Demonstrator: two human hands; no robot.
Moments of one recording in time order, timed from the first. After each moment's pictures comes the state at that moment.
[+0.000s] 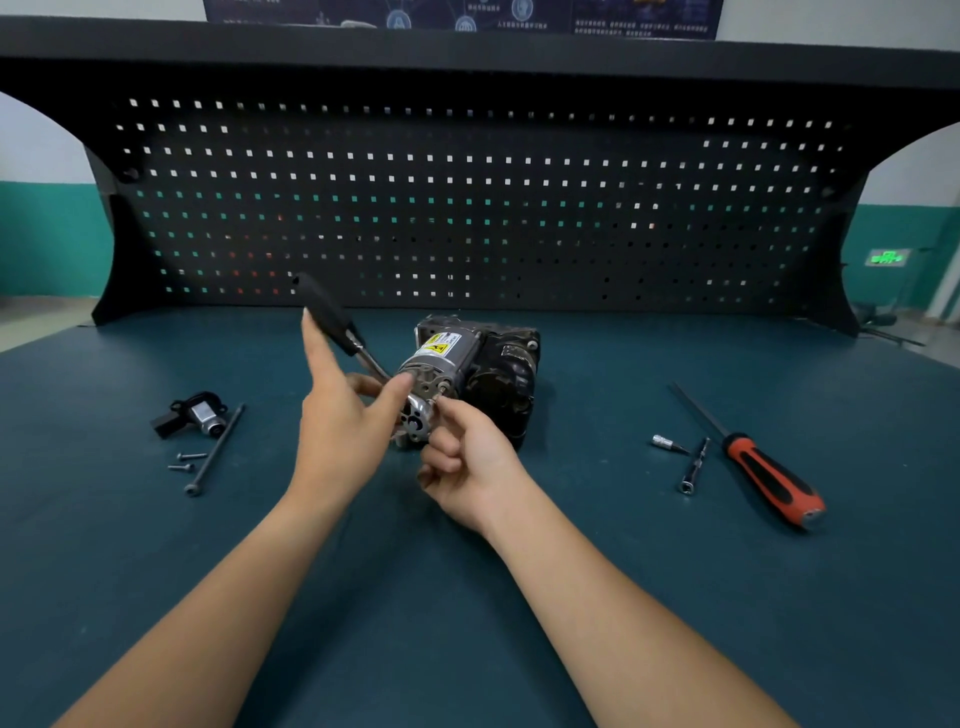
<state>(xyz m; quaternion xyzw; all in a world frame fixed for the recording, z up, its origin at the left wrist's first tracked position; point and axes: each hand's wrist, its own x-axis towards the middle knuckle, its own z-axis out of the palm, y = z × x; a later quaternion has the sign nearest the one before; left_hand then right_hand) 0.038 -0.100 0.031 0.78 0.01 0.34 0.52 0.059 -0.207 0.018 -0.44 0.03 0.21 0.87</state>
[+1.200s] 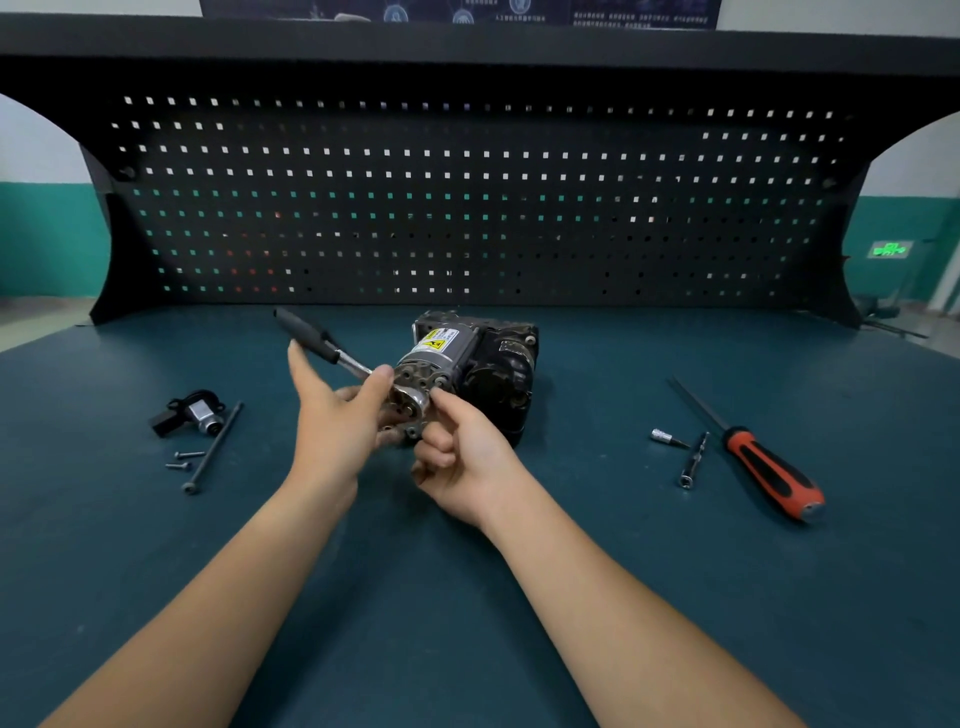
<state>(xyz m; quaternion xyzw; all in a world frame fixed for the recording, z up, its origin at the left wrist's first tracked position) 0.044 -0.105 0.029 0.65 0.05 0.26 0.72 0.061 -0.207 0.018 -0.43 0.01 0.24 0.87</state>
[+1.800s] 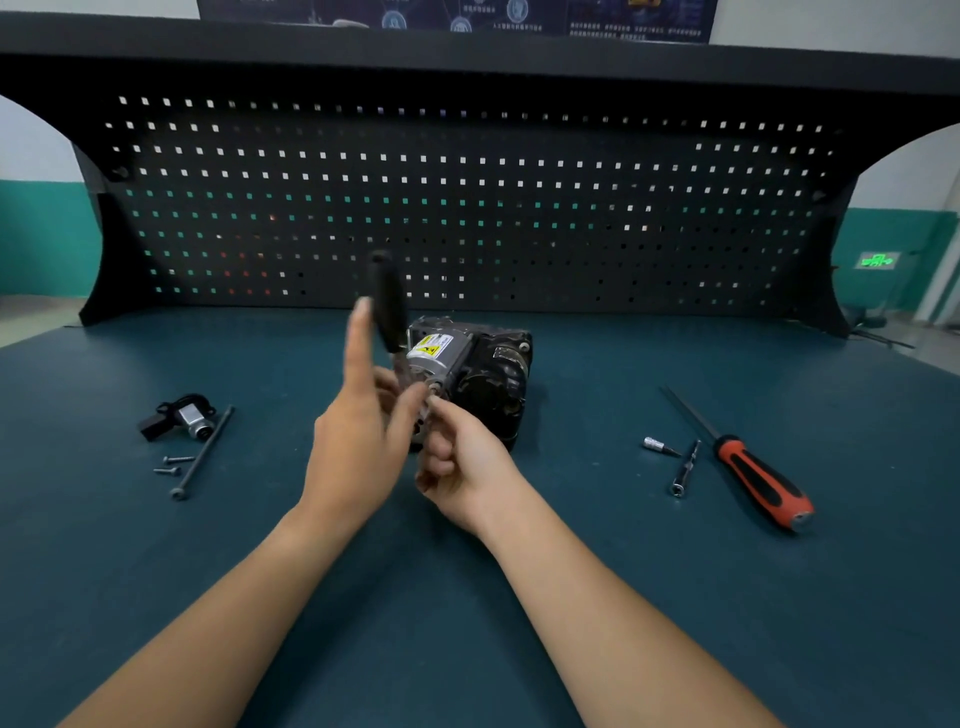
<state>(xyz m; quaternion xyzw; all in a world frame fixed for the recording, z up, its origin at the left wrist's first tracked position) 0.035 -0.116 0.024 0.81 -0.09 0.41 0.40 0.063 -0.210 0.017 -0.47 0.02 0.21 0.86</state>
